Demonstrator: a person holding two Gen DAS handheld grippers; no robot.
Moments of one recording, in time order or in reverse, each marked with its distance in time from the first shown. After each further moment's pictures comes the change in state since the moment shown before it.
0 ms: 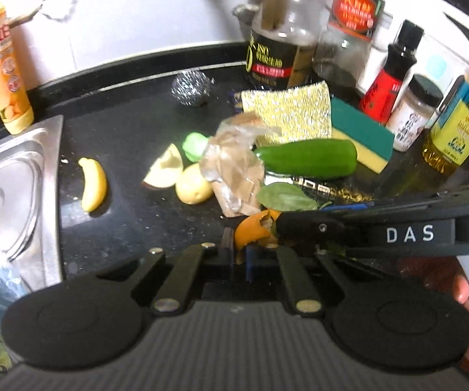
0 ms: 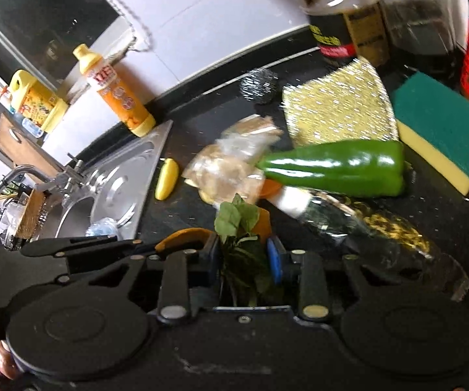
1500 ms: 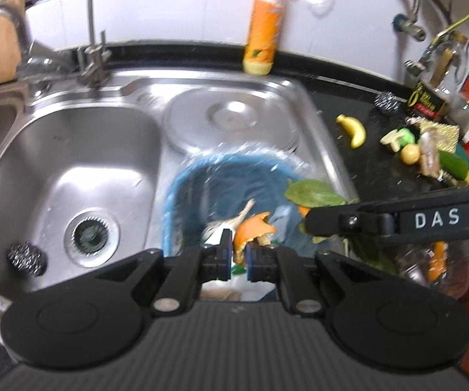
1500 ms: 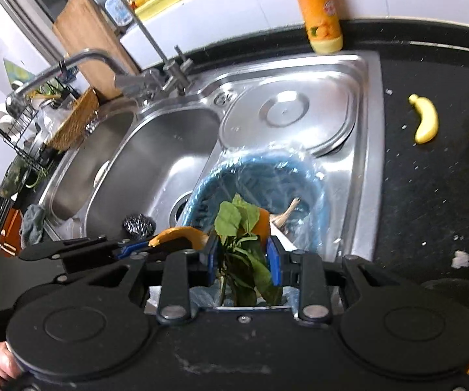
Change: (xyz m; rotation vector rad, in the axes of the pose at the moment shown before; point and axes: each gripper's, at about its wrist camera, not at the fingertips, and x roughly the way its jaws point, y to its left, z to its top) left arm -0.129 0.250 -0.158 -0.307 -0.073 0.181; right arm 0.113 0.286 -0.077 -0.279 0.172 0.064
